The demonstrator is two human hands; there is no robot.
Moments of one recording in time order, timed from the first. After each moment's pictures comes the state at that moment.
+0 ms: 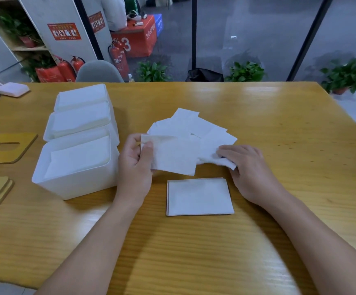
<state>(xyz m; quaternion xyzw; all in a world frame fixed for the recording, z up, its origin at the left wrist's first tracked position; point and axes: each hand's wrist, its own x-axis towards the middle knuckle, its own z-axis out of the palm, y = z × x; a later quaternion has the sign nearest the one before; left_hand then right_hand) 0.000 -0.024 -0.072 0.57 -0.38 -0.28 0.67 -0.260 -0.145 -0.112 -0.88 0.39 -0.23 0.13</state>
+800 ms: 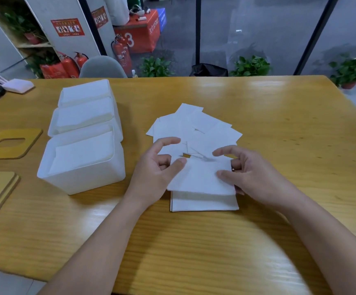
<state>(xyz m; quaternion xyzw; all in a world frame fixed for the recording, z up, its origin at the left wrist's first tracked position) -0.007 -0.014 -0.073 0.60 -0.49 -0.34 0.53 -0.252 -0.108 -0.066 -0.69 0.39 -0.23 0.57</state>
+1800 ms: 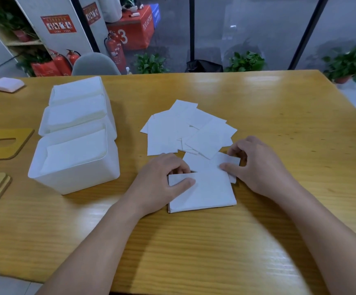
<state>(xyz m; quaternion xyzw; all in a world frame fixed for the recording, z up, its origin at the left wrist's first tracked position) -0.011 -0.009 -0.084 0.63 -0.68 -0.22 0.30 -0.271 -0.131 -0.083 -0.82 0.49 -0.19 0.23</state>
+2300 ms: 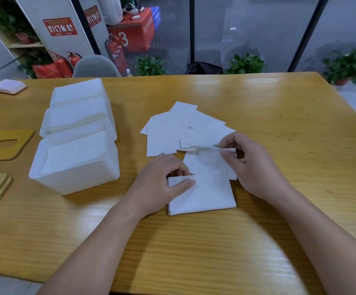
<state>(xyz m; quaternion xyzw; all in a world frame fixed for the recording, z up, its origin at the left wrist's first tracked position) -0.012 -0.009 -0.088 0.62 -0.69 -0.20 0.32 -0.261 -0.119 -0.076 -0.78 0.41 -0.32 0.35</state>
